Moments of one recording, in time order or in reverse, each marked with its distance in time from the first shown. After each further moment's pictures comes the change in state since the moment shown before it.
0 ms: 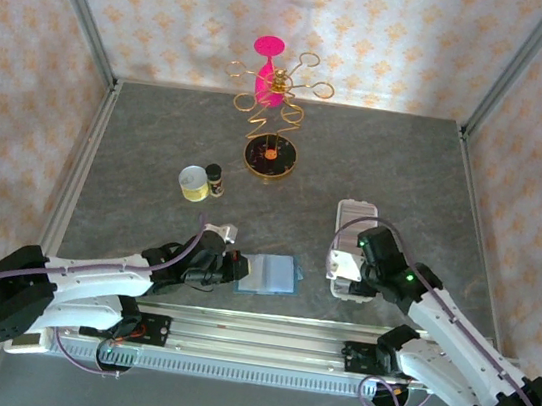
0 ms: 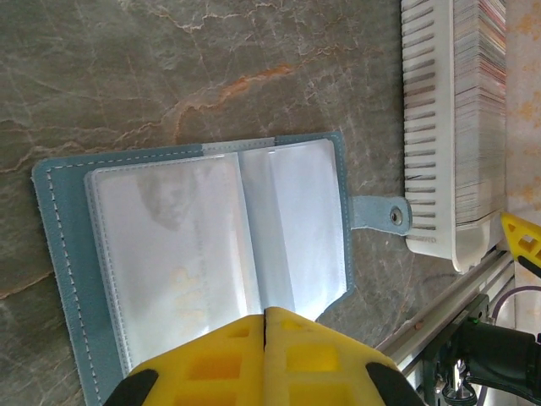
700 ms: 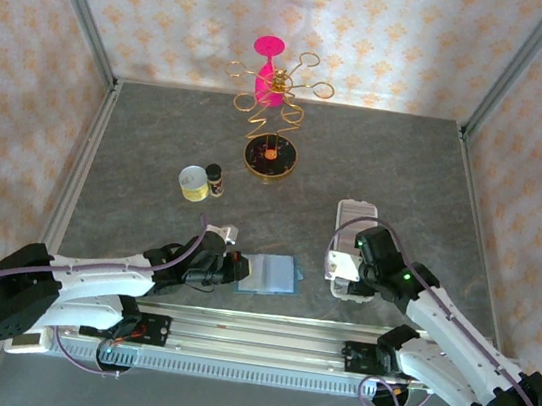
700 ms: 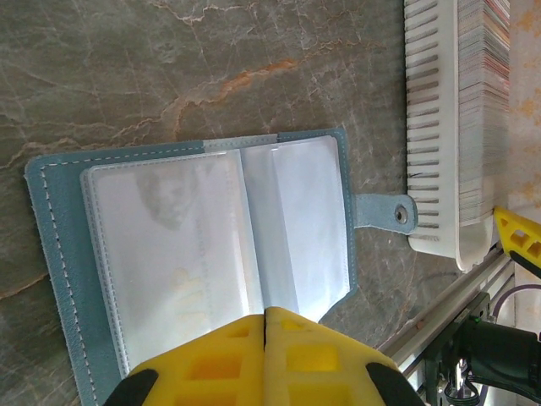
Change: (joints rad) left arm 0.000 0.024 -0.011 0.037 0.008 -0.001; right arm -0.001 0.018 -0.009 0.025 -0.015 -0.017
